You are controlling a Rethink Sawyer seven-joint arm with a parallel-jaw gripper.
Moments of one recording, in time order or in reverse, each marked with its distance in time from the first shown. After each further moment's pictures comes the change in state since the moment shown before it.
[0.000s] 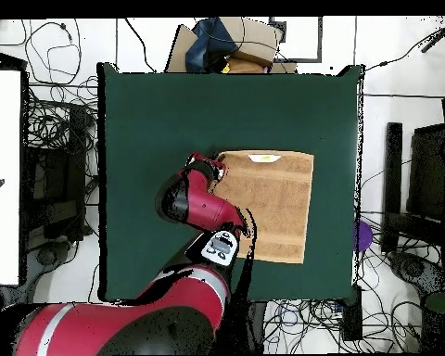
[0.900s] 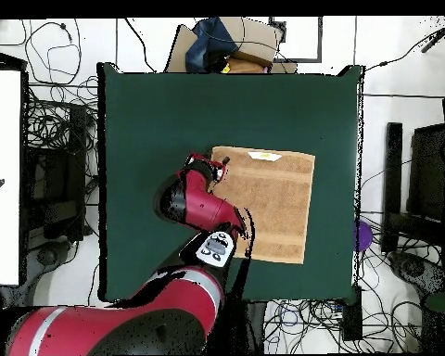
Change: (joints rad) arm 0.018 0.005 -0.025 -0.008 0.007 0.025 0.000
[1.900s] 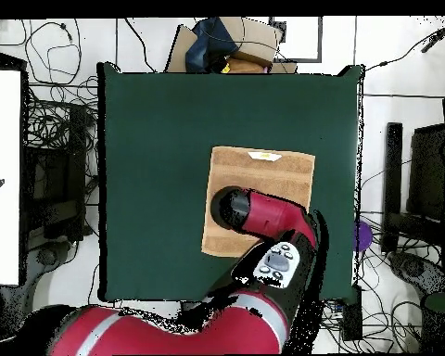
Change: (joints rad) arm -0.160 -0.099 -0.151 -0.042 -0.349 0.612 0.000
